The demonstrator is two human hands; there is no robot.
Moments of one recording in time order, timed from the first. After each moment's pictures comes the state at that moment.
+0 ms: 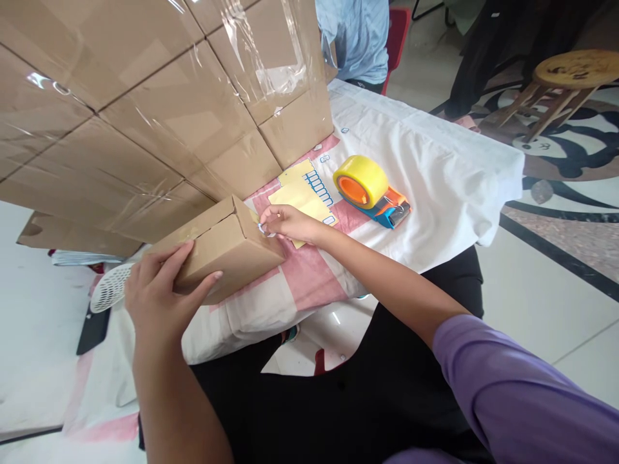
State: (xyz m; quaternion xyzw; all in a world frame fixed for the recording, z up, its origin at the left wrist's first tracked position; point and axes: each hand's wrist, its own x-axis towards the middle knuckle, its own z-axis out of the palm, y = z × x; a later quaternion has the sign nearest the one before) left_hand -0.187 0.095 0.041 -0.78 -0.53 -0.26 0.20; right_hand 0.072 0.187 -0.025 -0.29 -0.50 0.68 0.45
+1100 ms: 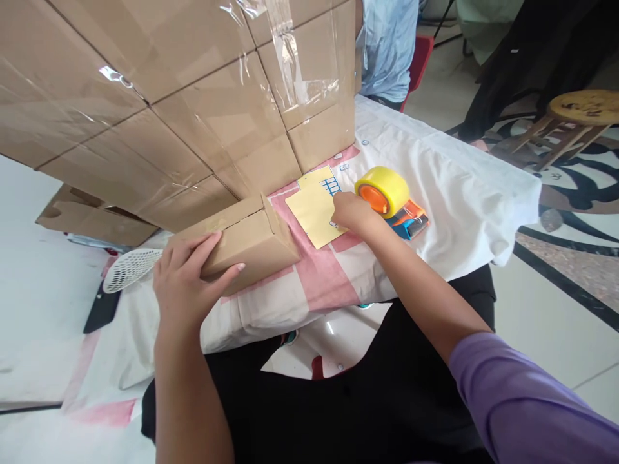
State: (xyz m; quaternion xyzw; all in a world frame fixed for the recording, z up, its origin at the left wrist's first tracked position) left_hand -0.190 0.095 0.038 -0.78 -0.55 -0.24 0.21; right_hand 0.138 0.194 0.009 -0.71 -0.67 0.22 0.06
